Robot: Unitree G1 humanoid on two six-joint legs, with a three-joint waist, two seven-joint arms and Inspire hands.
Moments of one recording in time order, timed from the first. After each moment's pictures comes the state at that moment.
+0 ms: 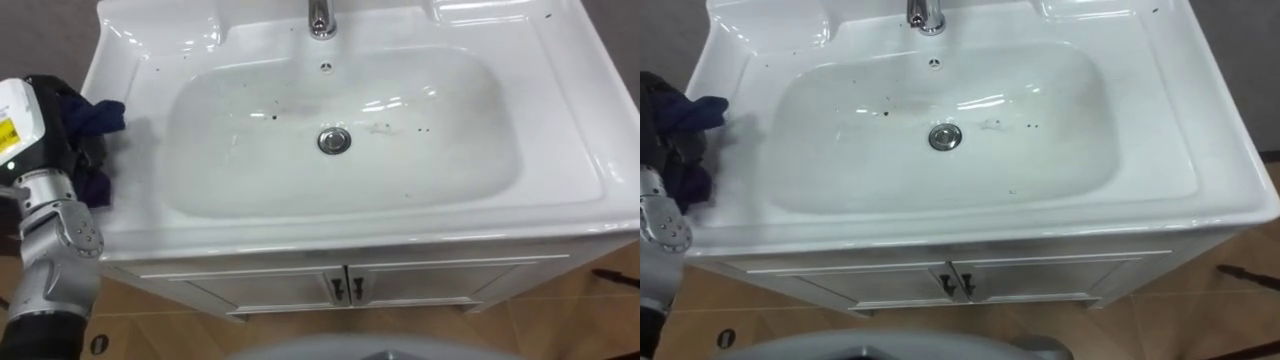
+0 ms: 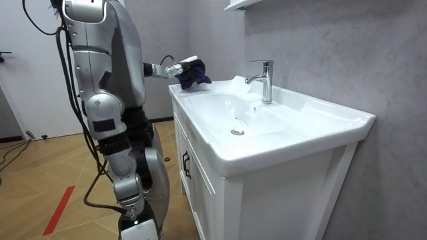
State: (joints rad) left arm 0.07 0.46 0.12 0.28 0.74 0.10 0.49; right arm 0.13 -0.35 0.04 1.32 -0.09 0.11 0.14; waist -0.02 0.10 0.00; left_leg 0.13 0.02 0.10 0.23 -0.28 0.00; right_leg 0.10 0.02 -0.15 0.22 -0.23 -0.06
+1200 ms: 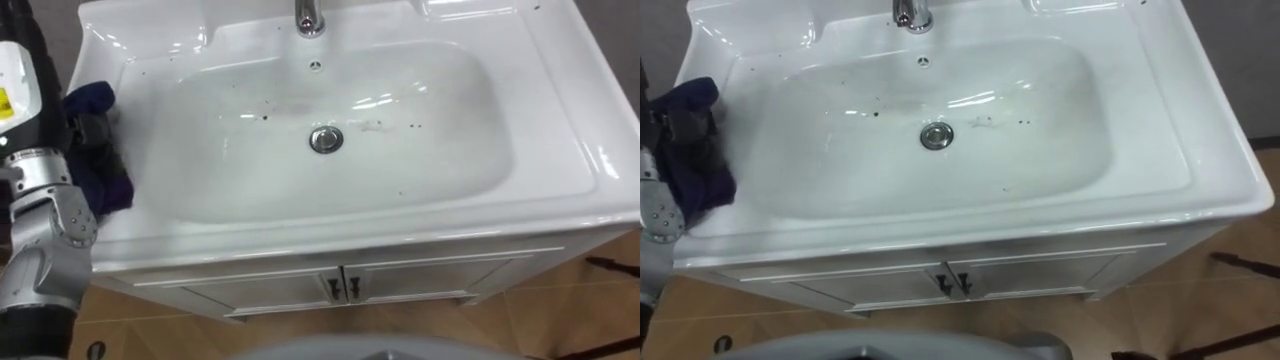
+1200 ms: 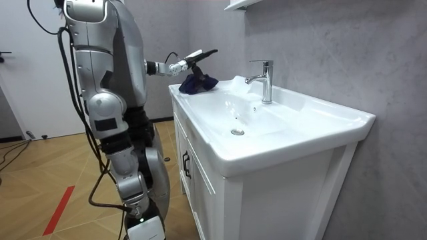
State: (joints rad) left arm 0.06 0.49 0.11 0.23 0.59 0.00 0.54; right arm 0.10 -0.35 0.03 1.32 -0.11 0.05 0.16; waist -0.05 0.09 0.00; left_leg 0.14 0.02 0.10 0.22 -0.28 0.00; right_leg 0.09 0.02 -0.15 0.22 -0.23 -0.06
